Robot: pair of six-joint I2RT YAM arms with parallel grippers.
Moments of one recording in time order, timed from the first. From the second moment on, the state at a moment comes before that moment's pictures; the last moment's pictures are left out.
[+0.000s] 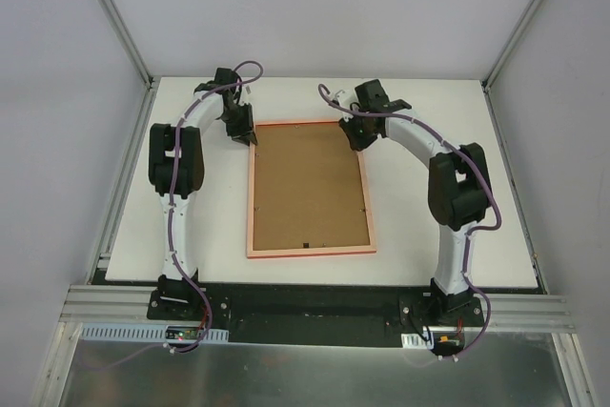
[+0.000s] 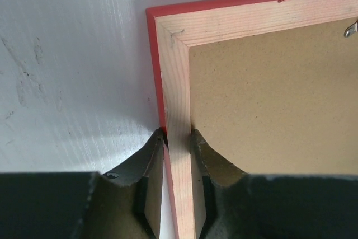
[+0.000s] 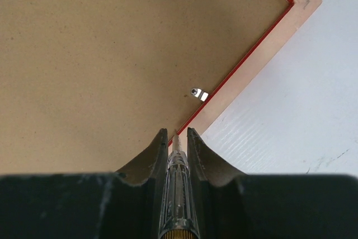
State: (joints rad) left arm -0.12 2.31 1.90 -0.81 0.33 -0.26; right arm 0.42 2.01 1.62 -0.62 -0.15 -0.36
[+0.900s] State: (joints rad) left arm -0.12 2.31 1.90 -0.81 0.33 -0.26; right arm 0.42 2.03 1.57 -0.45 -0.11 -0.47
